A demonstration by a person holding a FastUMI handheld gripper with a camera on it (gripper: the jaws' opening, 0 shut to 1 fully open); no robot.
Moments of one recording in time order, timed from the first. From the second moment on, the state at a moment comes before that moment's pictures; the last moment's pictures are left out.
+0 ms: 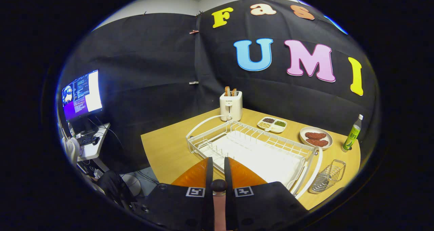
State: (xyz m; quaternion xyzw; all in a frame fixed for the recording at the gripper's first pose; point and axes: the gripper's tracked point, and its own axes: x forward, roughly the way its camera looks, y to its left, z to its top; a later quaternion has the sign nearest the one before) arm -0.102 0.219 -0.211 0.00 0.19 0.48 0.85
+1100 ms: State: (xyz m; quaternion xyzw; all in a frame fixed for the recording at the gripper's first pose) arm -0.091 0.209 -0.262 -0.02 0.26 0.49 0.83
